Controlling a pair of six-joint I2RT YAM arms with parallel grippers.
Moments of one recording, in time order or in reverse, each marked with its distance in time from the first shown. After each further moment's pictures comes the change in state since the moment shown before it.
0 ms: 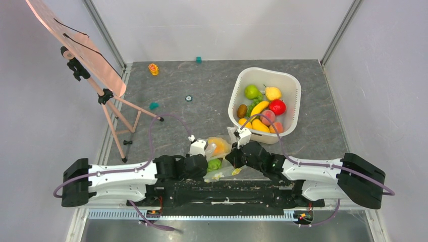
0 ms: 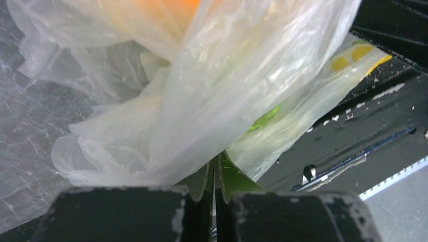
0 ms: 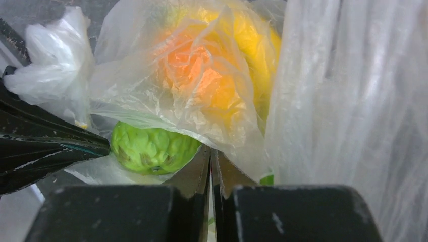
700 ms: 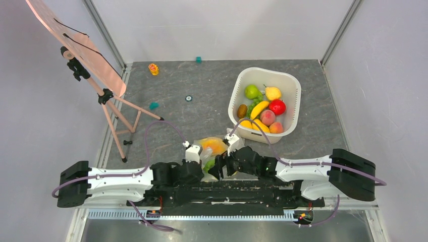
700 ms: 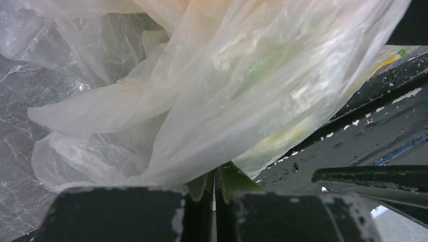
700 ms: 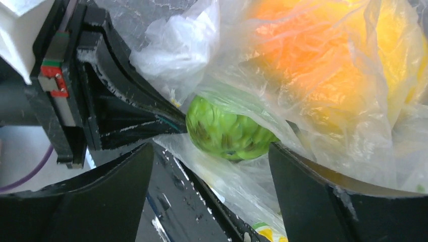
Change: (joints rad) left arm -0.051 -0.104 -0.208 0.158 -0.045 -0.071; right arm 0.113 0.084 0.024 0.130 -0.142 -0.013
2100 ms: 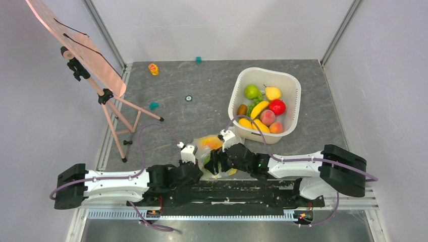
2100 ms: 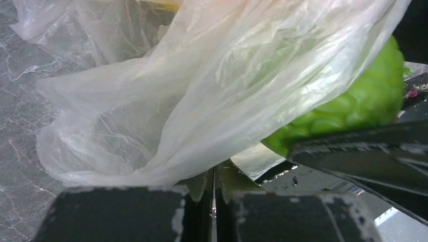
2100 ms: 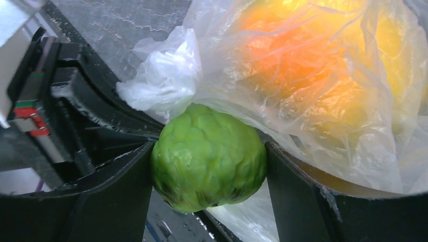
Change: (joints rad) left arm -0.003 -0.075 -0.082 0.076 -0.062 -0.052; right arm 0.003 0.123 0.124 -0.068 0.108 0.049
